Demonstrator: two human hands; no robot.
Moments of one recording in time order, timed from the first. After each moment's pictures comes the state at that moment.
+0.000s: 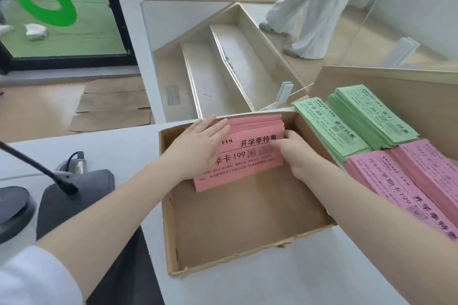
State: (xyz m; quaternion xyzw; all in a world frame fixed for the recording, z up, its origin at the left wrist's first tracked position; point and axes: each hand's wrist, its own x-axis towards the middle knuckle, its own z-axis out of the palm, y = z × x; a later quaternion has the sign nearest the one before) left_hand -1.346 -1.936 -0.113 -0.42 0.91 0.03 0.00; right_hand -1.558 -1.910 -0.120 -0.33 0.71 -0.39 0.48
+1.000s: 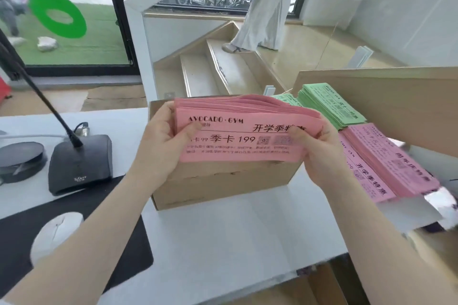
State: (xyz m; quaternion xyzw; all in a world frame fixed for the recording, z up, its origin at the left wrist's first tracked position) left_hand -1.357 -1.772 -0.061 -0.39 0.59 0.44 -0.55; right_hand -1.606 -1.744 -0.060 -0.49 0.45 -0.61 0.43
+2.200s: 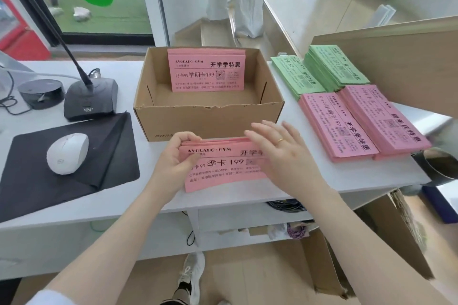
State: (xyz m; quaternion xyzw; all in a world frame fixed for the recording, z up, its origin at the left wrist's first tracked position) left_hand -1.406 -1.649 -0.165 -0.45 0.53 0.52 -0.50; right_hand -1.640 -1.649 -0.141 -0.84 0.47 -0.23 -0.14
